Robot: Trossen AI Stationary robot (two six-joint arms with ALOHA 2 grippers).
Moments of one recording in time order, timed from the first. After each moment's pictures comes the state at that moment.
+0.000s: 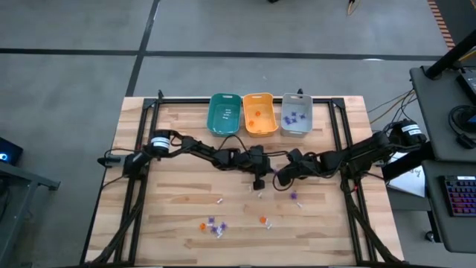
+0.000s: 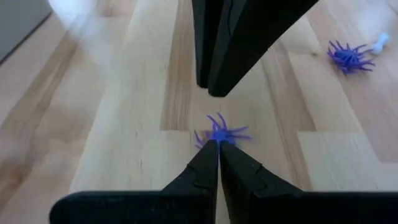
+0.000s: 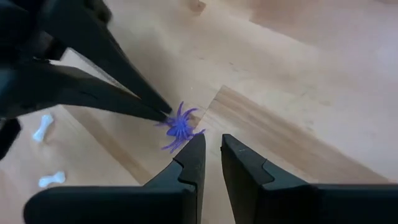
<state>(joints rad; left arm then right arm) 0.02 2.25 1.33 0.35 0.01 0.00 0.15 1.37 0.46 -0.07 0.29 1.11</state>
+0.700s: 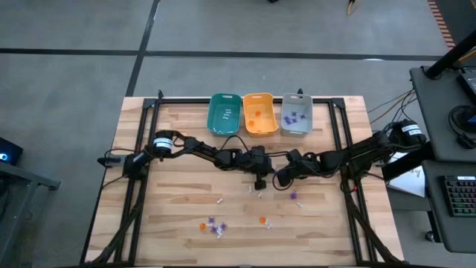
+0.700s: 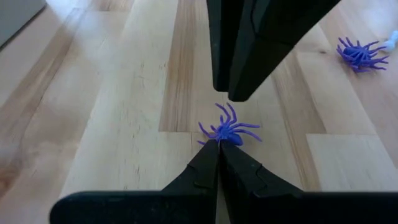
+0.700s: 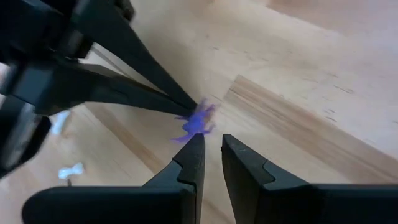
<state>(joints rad) 0.02 2.29 1.35 0.34 0.01 -0.01 0.14 1.37 0.47 -0.05 0.24 1.13</state>
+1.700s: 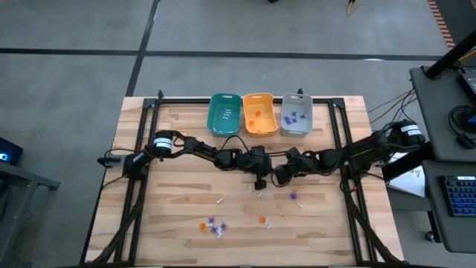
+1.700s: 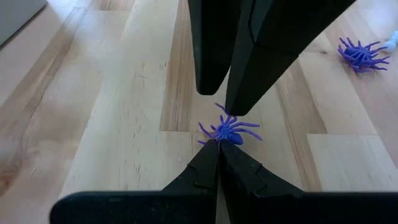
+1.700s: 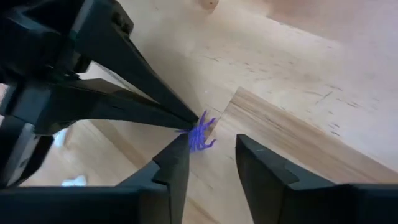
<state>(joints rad) 0.02 2.29 1.36 0.34 0.01 -0.01 0.10 1.39 0.47 -0.02 0.21 1.11</state>
